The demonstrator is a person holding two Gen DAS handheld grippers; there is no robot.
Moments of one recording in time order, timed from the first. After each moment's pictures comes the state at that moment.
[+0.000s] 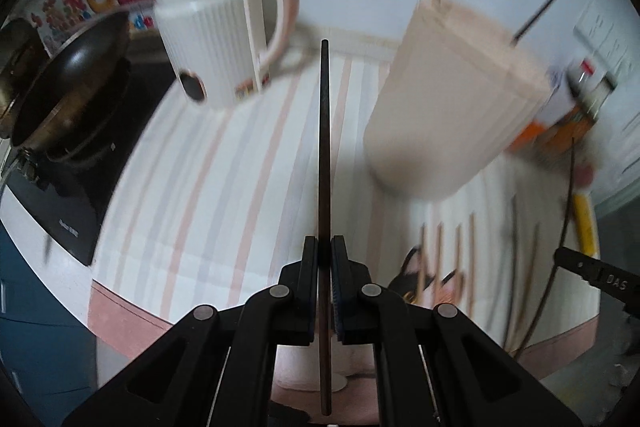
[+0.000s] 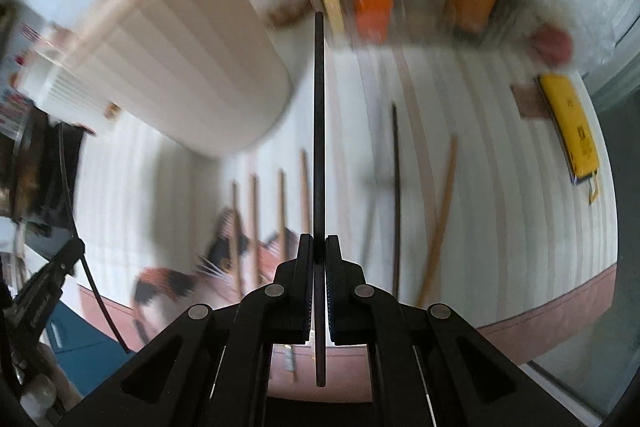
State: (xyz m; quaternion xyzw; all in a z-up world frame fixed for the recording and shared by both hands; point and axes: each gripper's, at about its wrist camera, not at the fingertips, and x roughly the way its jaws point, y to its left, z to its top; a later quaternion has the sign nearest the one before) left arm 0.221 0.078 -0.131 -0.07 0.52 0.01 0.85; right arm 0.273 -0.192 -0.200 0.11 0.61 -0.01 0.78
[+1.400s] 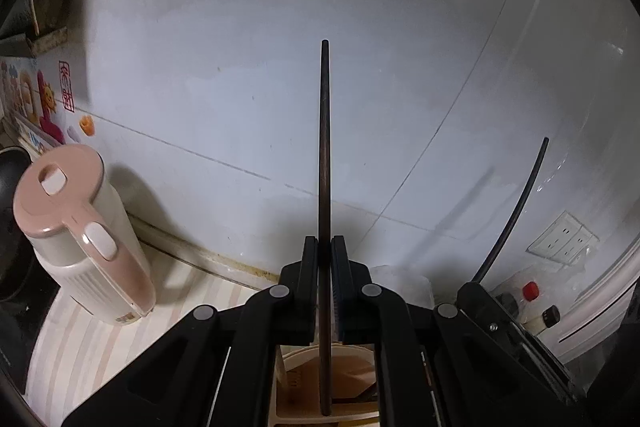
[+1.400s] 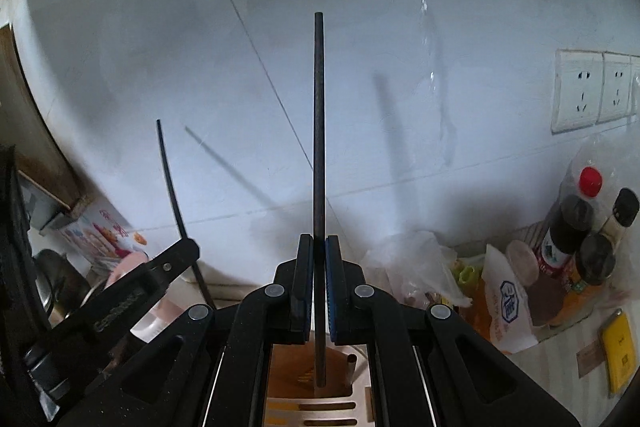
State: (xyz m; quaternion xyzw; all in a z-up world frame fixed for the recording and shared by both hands) left arm 0.438 0.029 -0.029 -0.16 0.34 -0.04 0.93; right arm 0.456 -0.148 -0.046 0.15 0.31 0.06 0.94
